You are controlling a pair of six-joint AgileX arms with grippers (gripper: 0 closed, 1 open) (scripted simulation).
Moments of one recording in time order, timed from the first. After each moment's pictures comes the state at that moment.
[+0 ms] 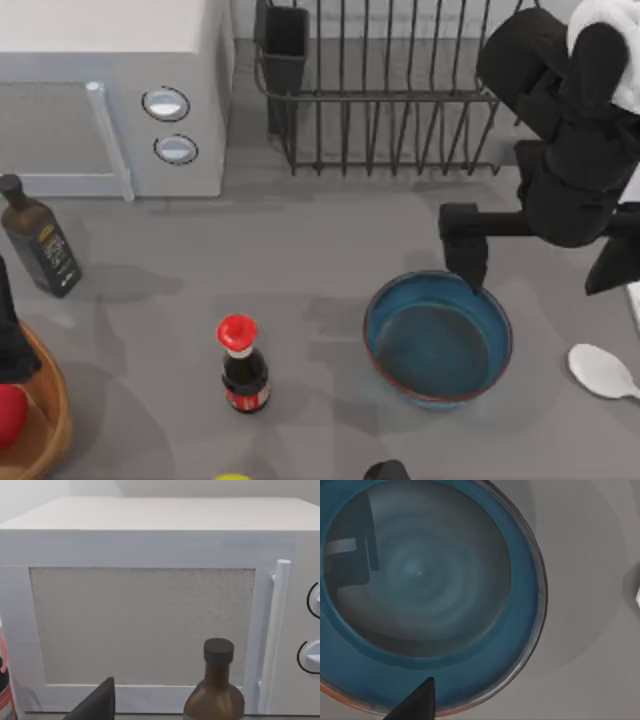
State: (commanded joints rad) left arm 0.00 0.00 0.00 0.00 0.00 0.00; right arm 0.51 1.78 1.42 -1.21 0.00 0.52
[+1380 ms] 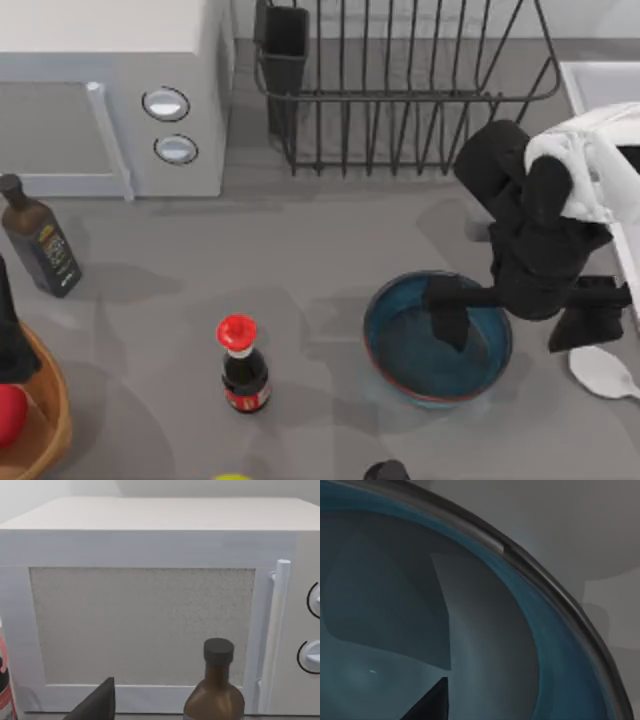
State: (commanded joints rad) left arm 0.00 0.00 0.00 0.00 0.00 0.00; right arm 0.51 1.90 1.16 -0.83 0.00 0.53
